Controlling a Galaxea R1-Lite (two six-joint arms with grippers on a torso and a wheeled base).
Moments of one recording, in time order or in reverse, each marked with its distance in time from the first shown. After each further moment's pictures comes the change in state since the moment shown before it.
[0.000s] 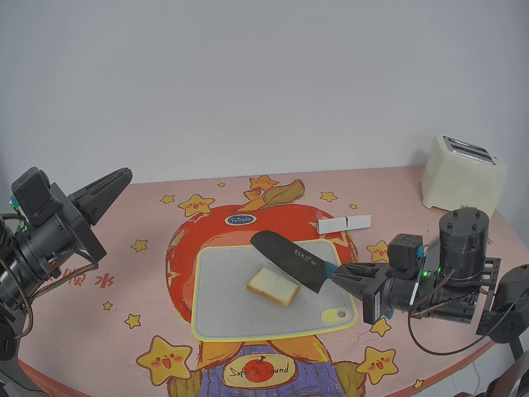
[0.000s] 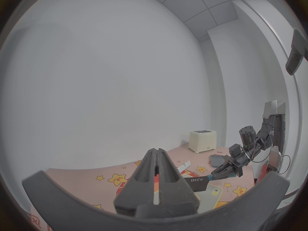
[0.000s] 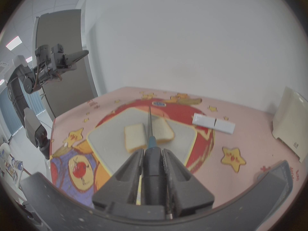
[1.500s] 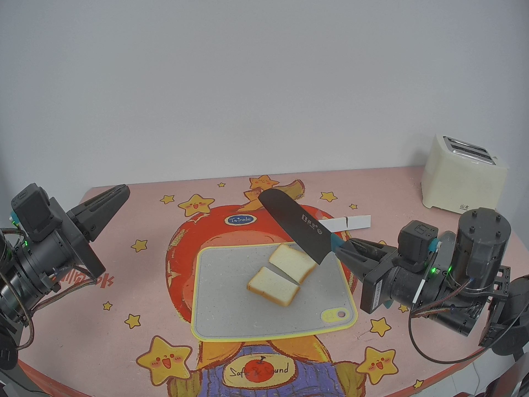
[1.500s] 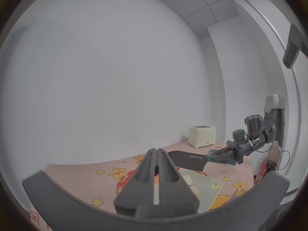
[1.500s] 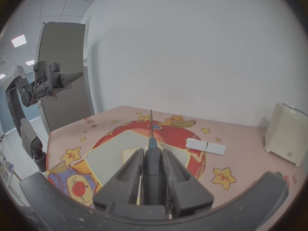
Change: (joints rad) left arm -0.001 -0.020 0.064 -0.012 0.011 0.015; right arm 0.089 -0.028 0.030 -0.183 -0.226 0.004
